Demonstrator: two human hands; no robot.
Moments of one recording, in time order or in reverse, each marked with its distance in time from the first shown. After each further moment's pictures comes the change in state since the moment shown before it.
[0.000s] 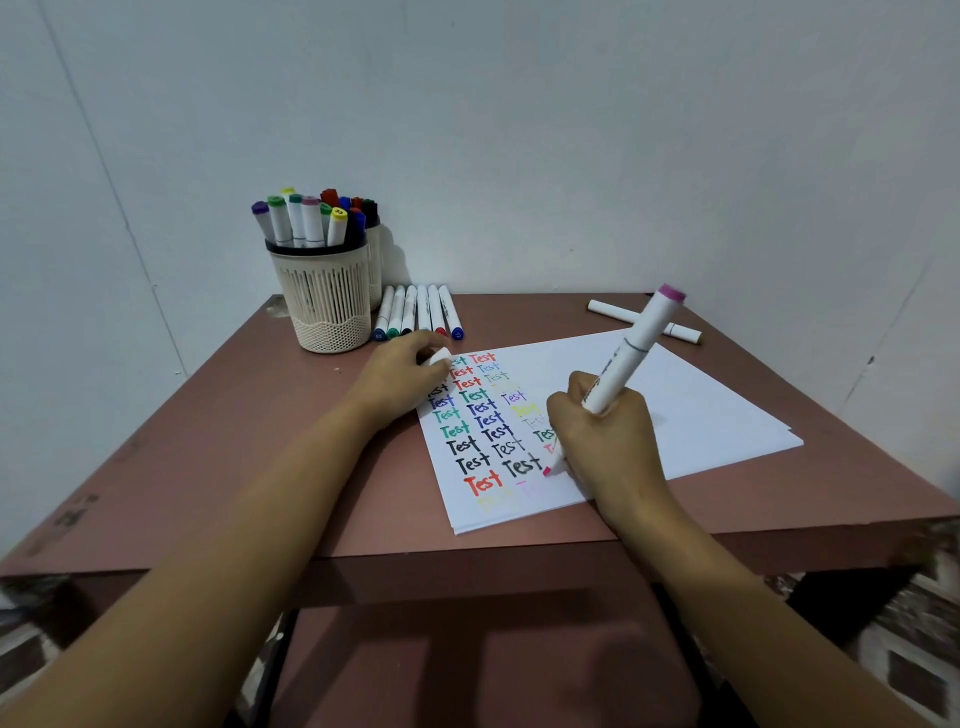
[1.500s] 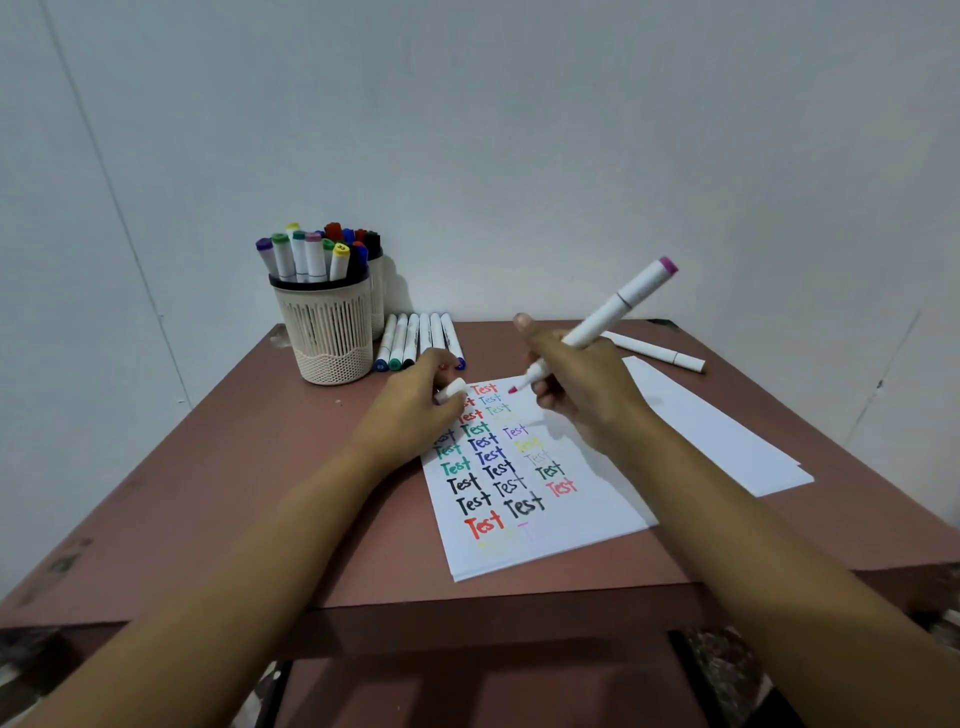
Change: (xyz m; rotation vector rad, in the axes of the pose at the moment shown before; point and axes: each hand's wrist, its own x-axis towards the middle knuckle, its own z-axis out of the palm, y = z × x) left_hand -0.006 0.007 0.005 0.006 0.051 0.145; right_hand 0.075 -0.019 0.011 0.260 -0.137 0.158
